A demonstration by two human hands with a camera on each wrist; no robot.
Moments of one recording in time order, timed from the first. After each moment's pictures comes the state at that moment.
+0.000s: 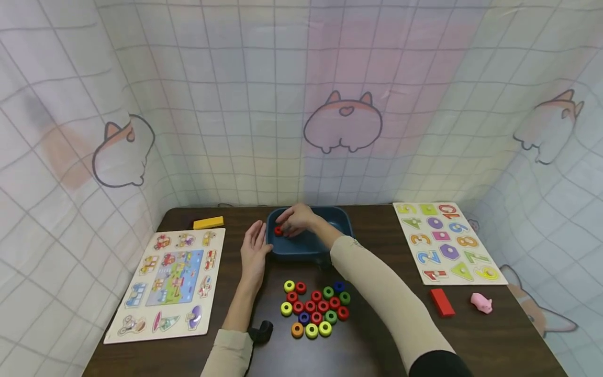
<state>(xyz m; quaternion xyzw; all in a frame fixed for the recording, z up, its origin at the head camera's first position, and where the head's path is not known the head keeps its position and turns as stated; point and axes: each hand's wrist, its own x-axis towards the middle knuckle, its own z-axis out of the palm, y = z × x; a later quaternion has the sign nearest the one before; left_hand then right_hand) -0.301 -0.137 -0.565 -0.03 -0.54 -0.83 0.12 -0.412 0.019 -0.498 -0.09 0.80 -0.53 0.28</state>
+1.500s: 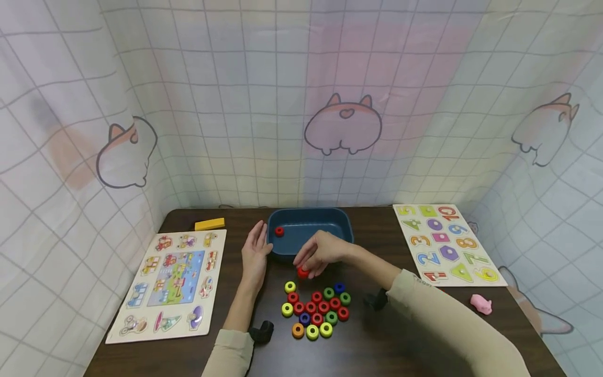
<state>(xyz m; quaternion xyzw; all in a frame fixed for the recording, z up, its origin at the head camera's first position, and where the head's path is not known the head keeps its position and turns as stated) -0.298 -0.137 -0.565 -0.03 -0.54 -0.83 0.10 -0.314 0.089 -0.473 -0.24 0.77 -0.47 0.36</state>
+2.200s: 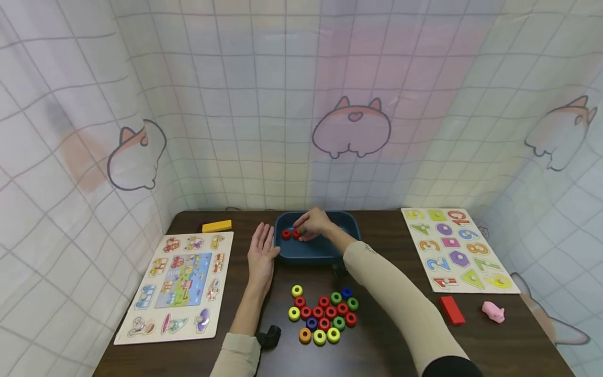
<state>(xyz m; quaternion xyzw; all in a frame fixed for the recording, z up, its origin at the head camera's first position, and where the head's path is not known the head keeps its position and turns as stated) -0.294 -0.140 -0.555 -0.06 -0.44 -0.89 0.09 -0.420 0.036 -0.515 -0.07 0.81 -0.53 0.24</state>
